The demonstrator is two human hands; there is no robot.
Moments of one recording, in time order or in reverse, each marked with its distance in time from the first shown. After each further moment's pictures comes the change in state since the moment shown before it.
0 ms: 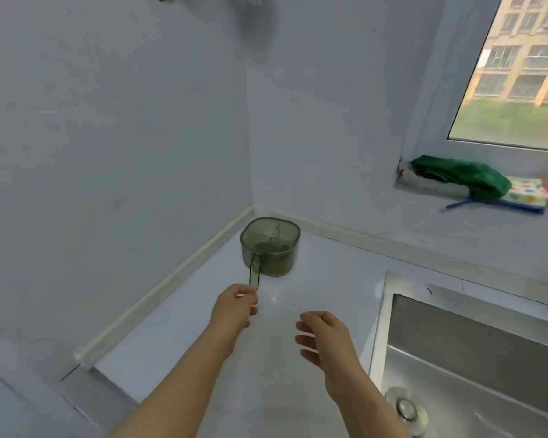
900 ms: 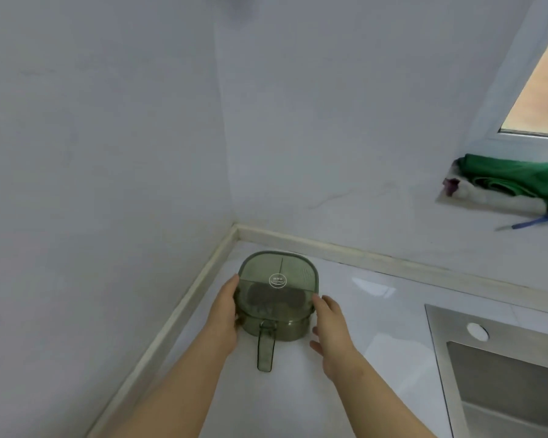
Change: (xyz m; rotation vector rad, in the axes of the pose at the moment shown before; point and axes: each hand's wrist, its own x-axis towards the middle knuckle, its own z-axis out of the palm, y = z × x) left_hand 0.222 0.046 0.014 -0.392 -0.178 -0.238; right_hand 0.197 -0.056 0.080 0.130 0.183 0.082
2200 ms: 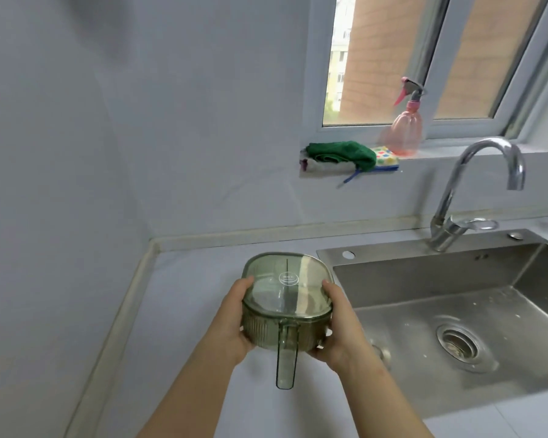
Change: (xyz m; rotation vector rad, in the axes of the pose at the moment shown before) left_hand -0.155 -0.031 0.011 0.160 -0.495 -0.224; right_hand -0.158 0.037 -0.067 0.537 0.293 0.004
